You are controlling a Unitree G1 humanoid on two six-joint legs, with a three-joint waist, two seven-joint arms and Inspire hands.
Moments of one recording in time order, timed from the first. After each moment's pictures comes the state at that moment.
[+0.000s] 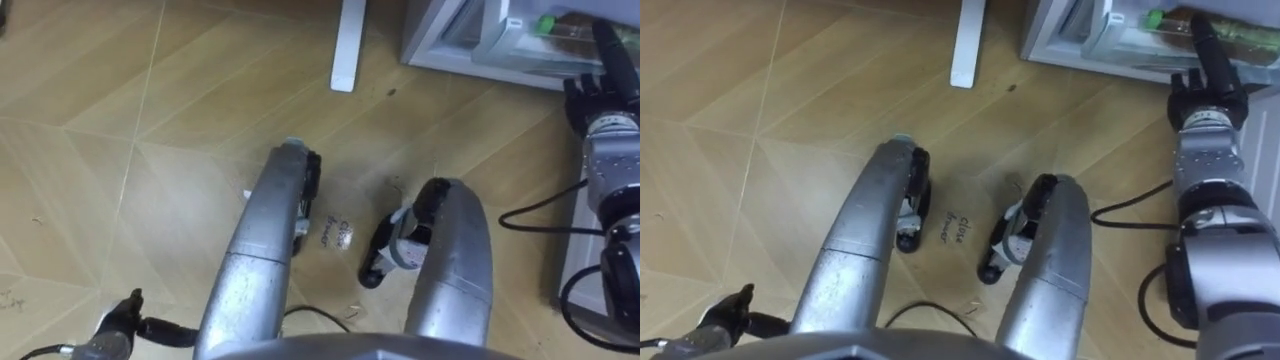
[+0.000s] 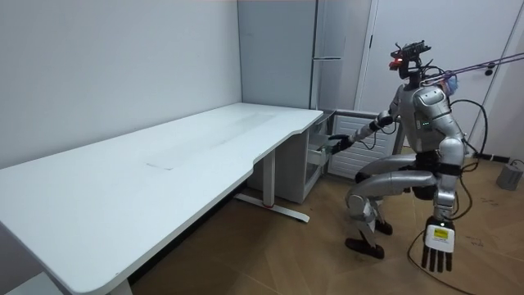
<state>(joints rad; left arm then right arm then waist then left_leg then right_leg) 0.22 0.44 -0.21 0.99 -0.12 0.05 0.04 -0.54 -0.54 0.06 1.09 1.64 -0.15 -0.07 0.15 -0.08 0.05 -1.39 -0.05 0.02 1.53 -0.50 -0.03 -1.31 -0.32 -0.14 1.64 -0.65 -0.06</state>
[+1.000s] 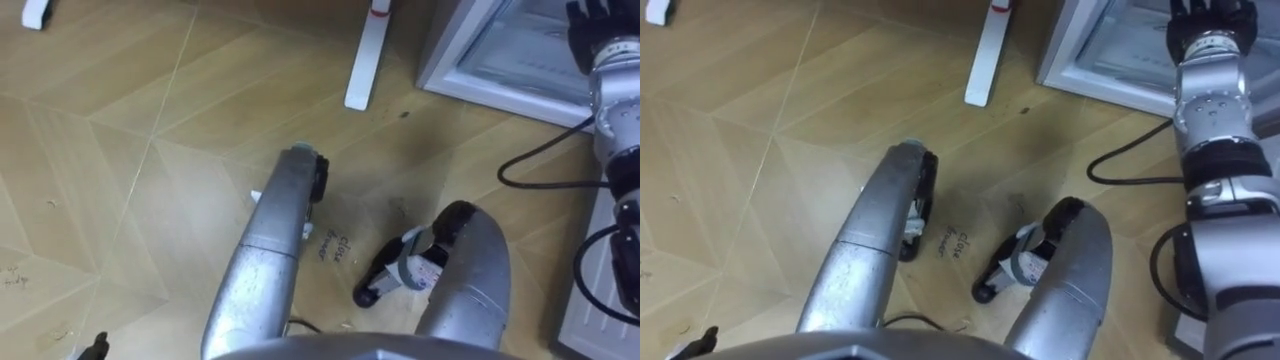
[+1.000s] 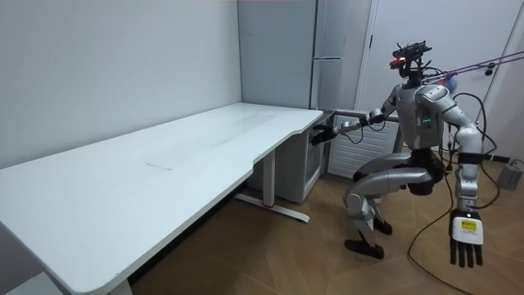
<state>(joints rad) 0.40 0.50 -0.20 0.88 -0.11 0.05 0.06 -0.61 -0.57 0.13 0.84 1.65 -0.17 -0.21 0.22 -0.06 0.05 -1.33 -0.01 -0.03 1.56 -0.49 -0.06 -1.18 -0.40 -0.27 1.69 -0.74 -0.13</state>
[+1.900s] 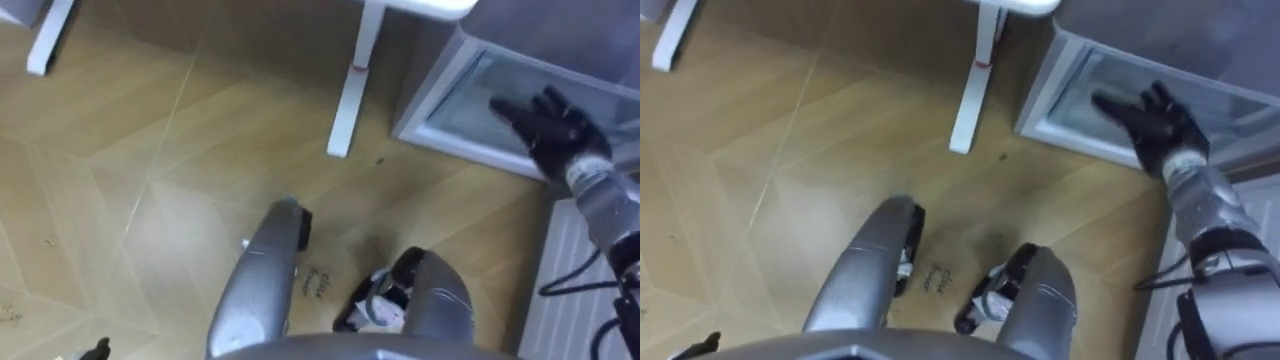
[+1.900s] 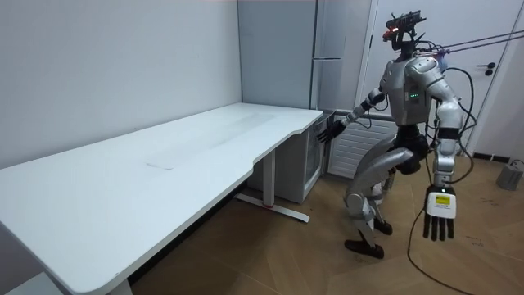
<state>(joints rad) 0.28 0.48 -0.20 1.03 -0.11 0.05 0.01 -0.27 -0.59 0.21 1.15 0.91 -0.04 0.30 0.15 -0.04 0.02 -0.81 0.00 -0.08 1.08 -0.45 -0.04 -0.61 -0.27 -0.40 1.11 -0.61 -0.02</state>
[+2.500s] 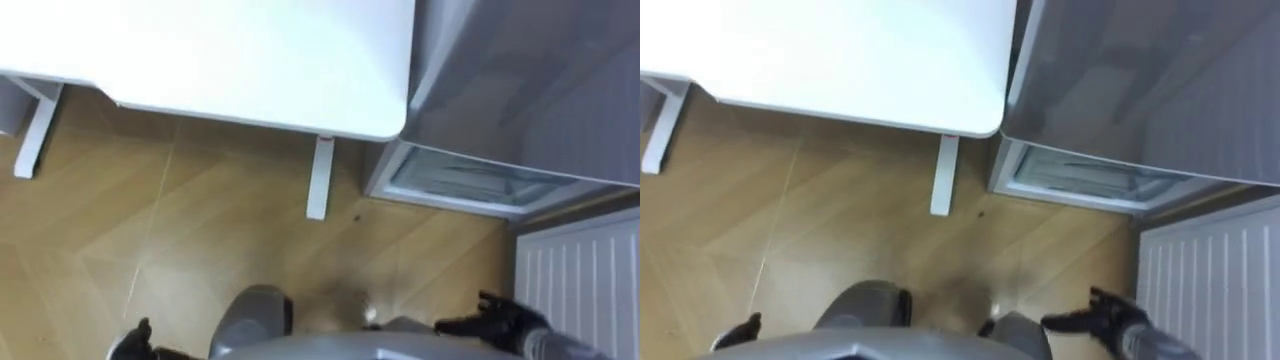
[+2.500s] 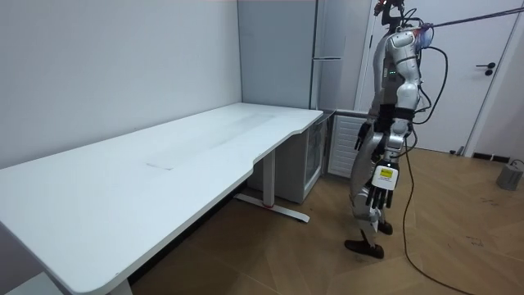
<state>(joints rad) 0.21 0.32 -0.15 1.13 -0.07 0.02 0.08 0.08 -0.36 0.19 1.25 0.39 0.00 0.21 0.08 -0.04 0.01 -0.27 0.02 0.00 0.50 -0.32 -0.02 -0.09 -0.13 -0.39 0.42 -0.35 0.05</state>
